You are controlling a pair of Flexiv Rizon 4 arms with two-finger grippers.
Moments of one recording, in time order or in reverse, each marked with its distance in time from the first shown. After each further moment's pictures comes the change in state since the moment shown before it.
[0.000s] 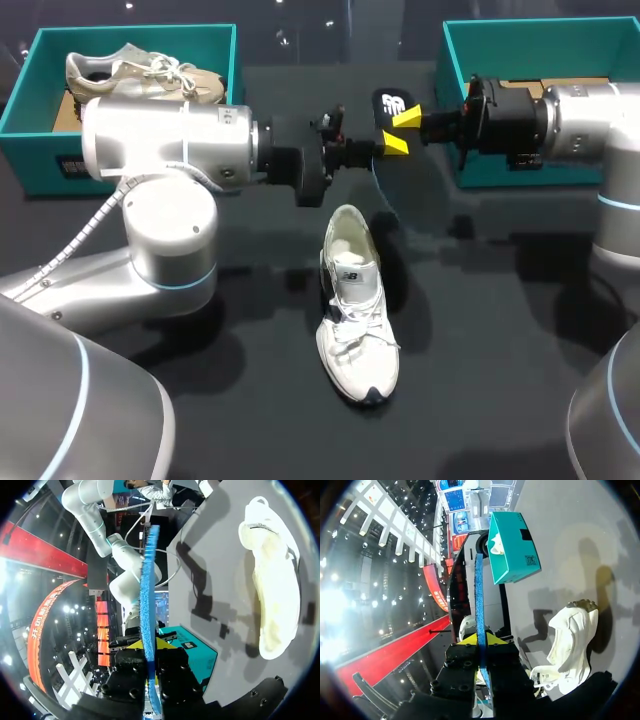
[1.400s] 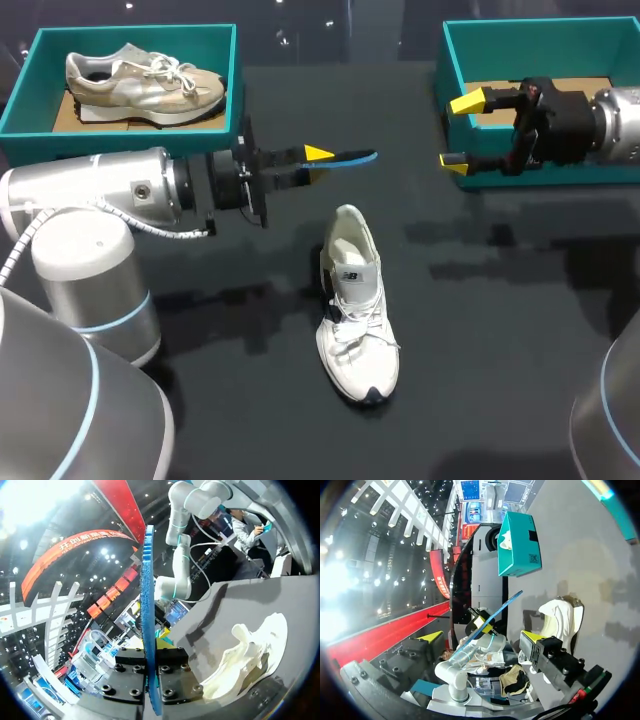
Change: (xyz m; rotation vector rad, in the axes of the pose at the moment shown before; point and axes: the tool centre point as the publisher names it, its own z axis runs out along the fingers) left arm 0.007 -0.024 -0.096 -0.024 -0.203 -0.793; right arm 0.004 -0.031 -0.067 0.080 0.016 -0.148
